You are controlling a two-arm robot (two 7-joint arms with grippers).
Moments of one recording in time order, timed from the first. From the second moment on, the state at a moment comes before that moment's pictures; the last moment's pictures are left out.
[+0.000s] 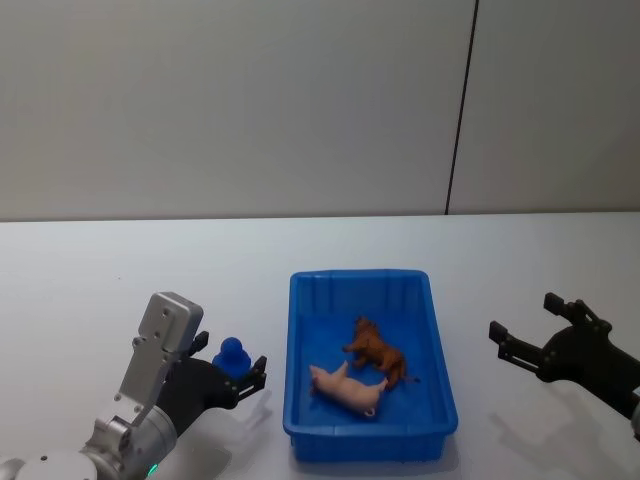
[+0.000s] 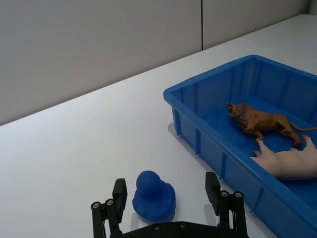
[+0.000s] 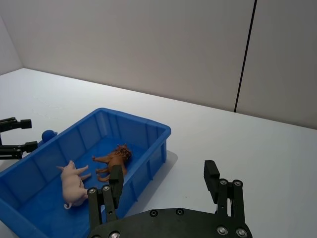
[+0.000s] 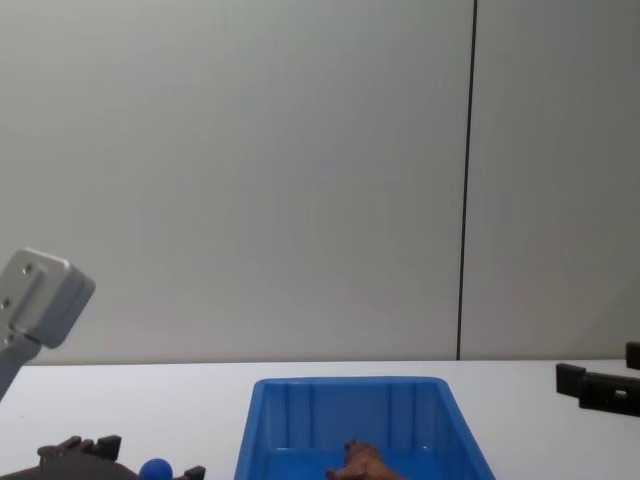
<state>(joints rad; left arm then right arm) -0.13 0.47 0.39 -1.47 -0.35 0.11 -0.10 0.01 0.45 -0.21 -1.63 0.44 0.11 0.36</state>
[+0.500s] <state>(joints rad) -0.19 0.44 0.38 -1.34 -0.33 0.08 -0.18 0.01 0.45 -0.21 -1.63 0.44 0.11 0.36</state>
